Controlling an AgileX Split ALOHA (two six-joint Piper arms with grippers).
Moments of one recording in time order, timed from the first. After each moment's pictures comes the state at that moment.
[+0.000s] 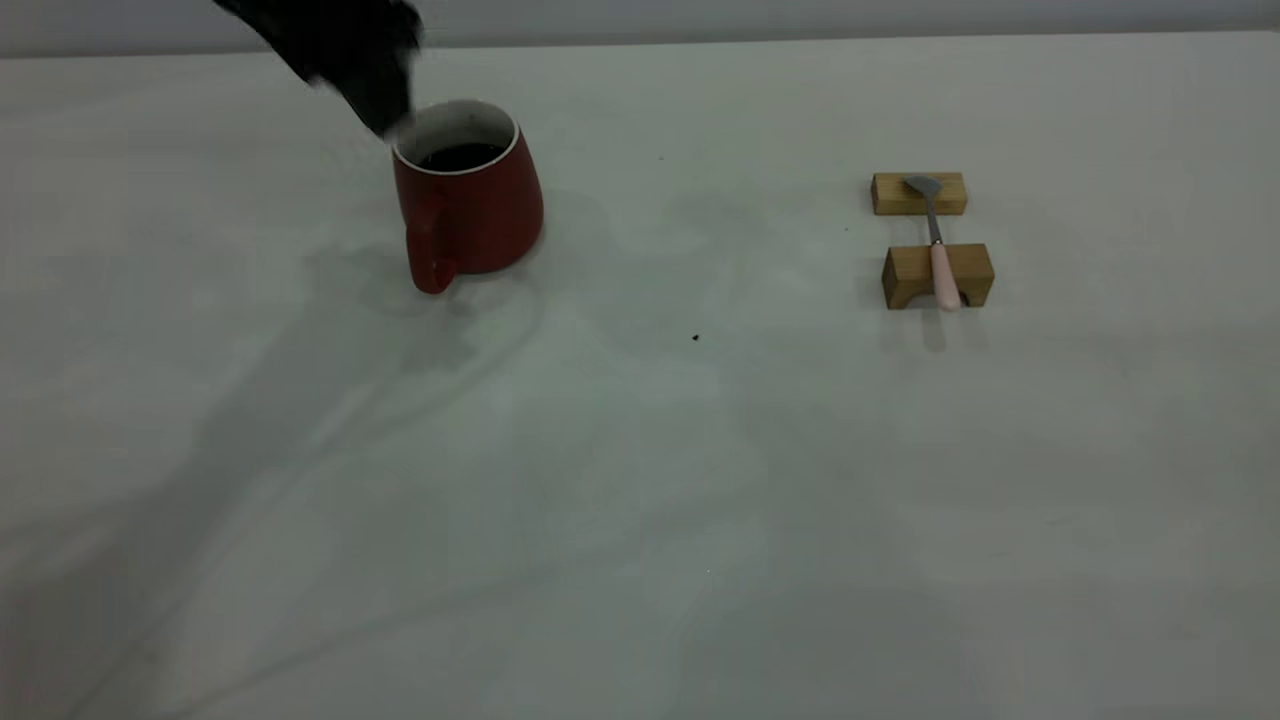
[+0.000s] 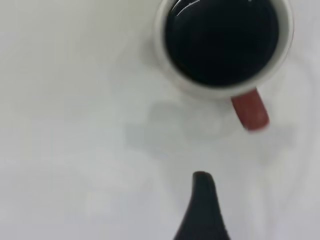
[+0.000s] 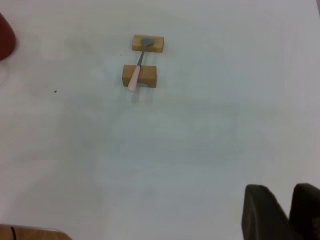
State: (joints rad) left arm -0.33 2.00 -1.38 0.09 0.62 0.26; right arm 0.02 0.02 -0.47 0.07 1.13 -0.09
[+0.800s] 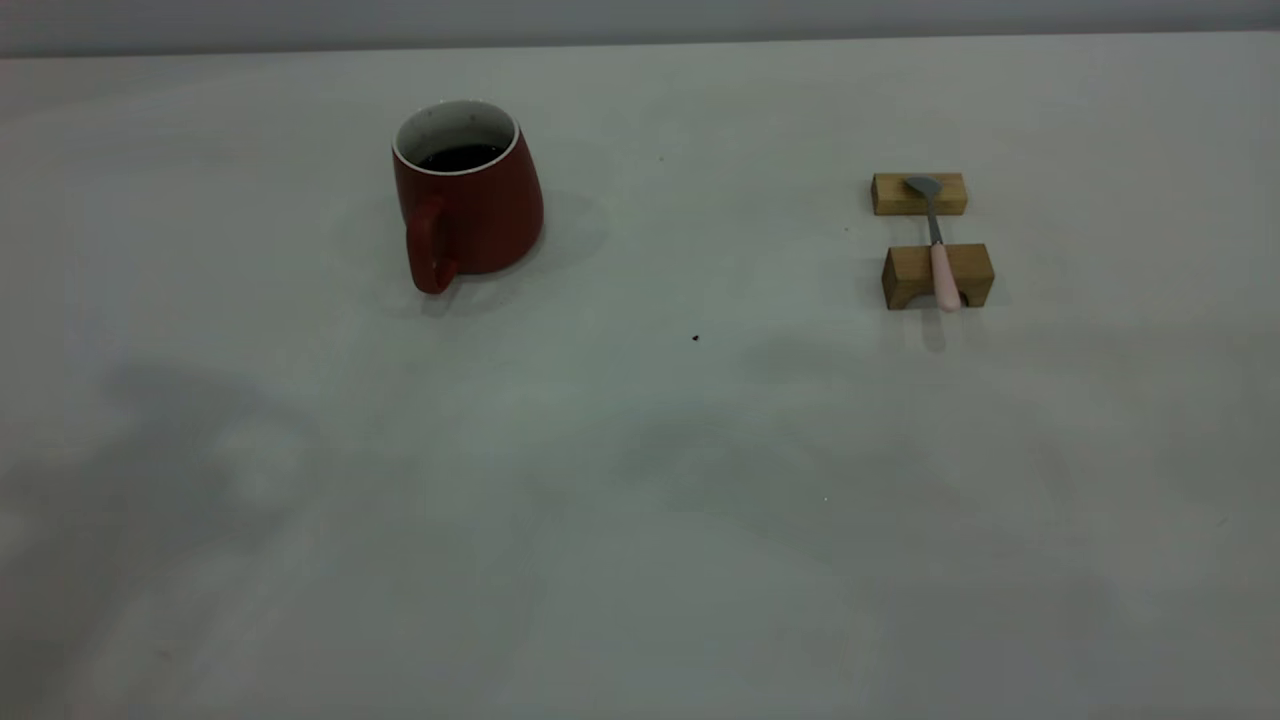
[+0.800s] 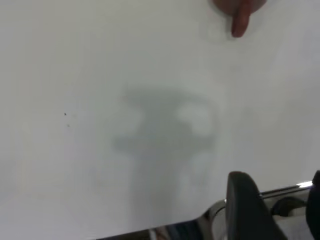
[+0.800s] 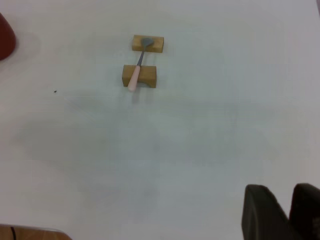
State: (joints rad) left arm -0.32 1.24 -1.29 0.11 1.17 -0.12; right arm 0.02 0.02 -0.47 0.07 1.13 -0.09
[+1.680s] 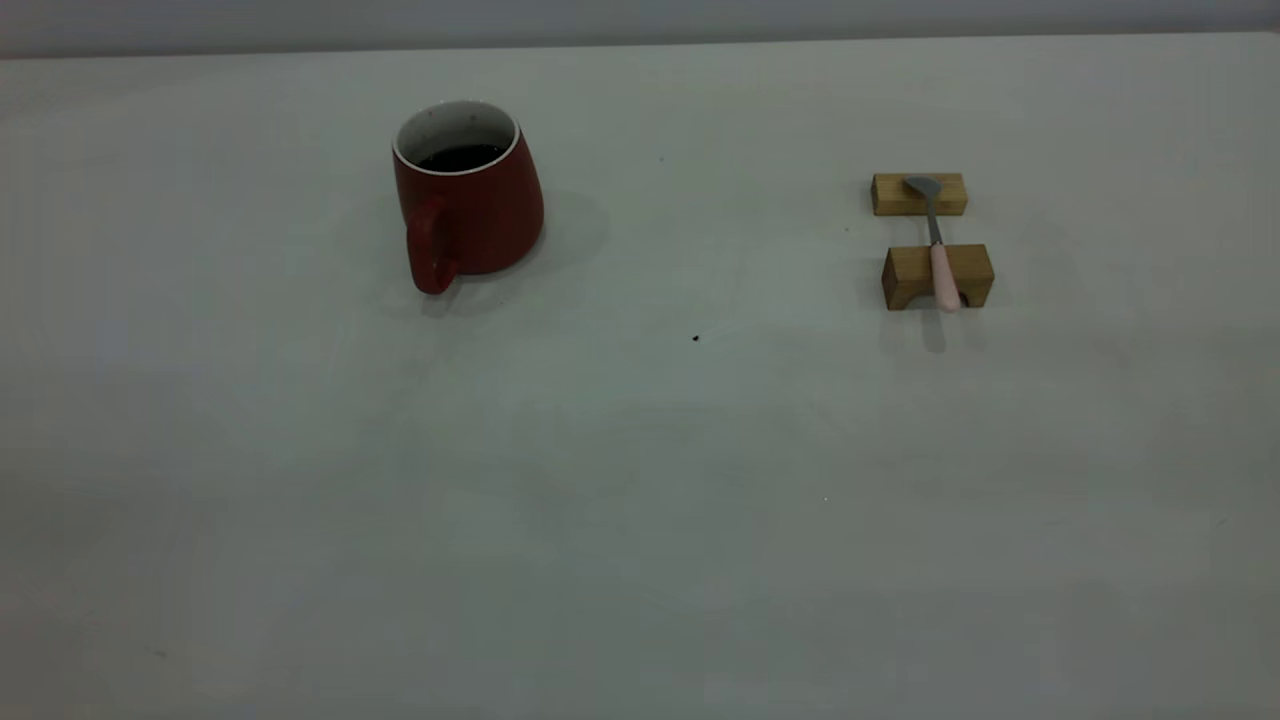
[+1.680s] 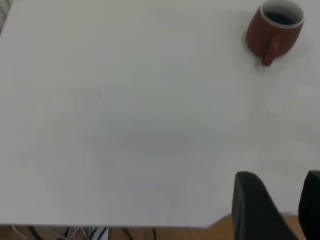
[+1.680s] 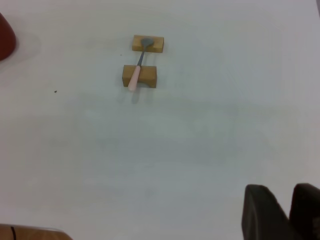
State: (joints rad) left arm -0.03 -0.02 -0.52 0.03 1.15 -0.07; right arm 0.02 0.02 -0.47 0.07 1.13 -0.09
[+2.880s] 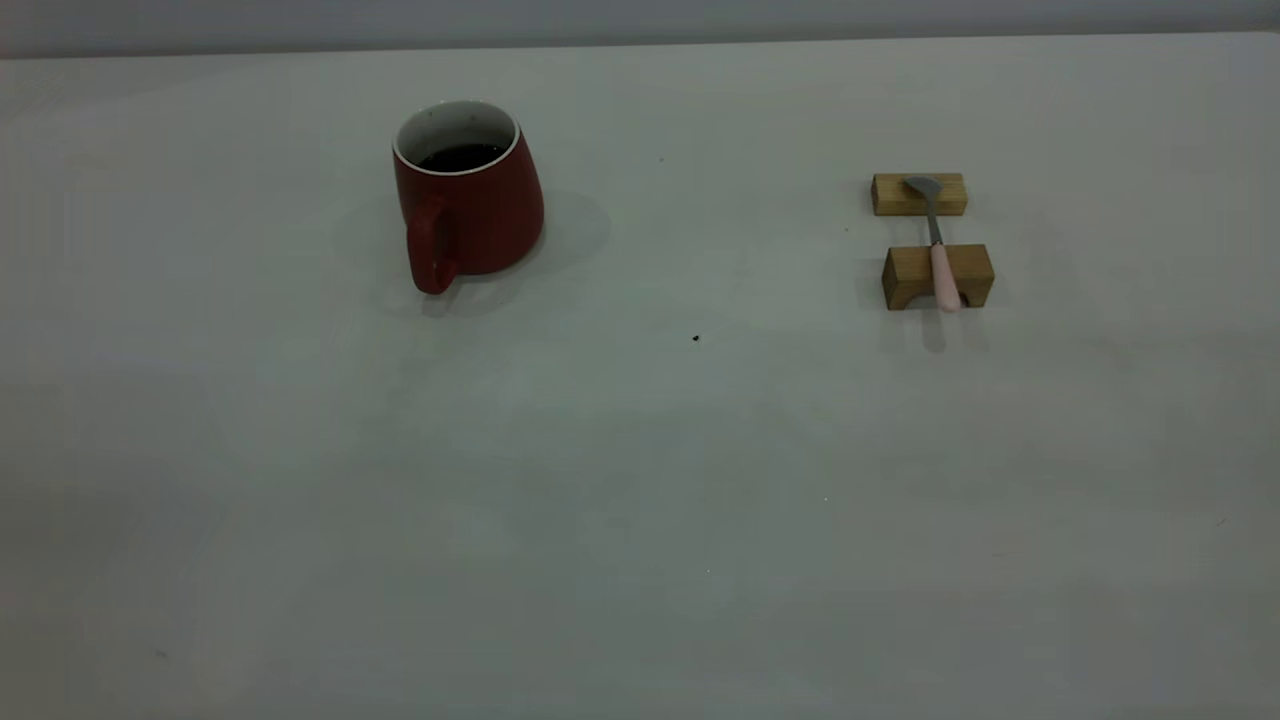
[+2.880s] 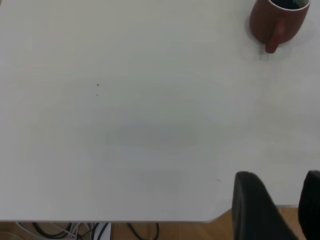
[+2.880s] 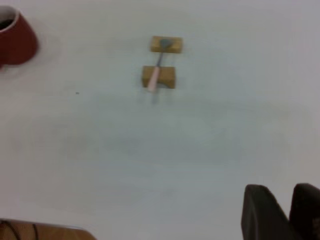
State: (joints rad) left arm -0.03 -0.02 -0.49 0.03 1.14 -0.06; right arm 0.02 0.02 -0.47 0.13 1.13 -0.09
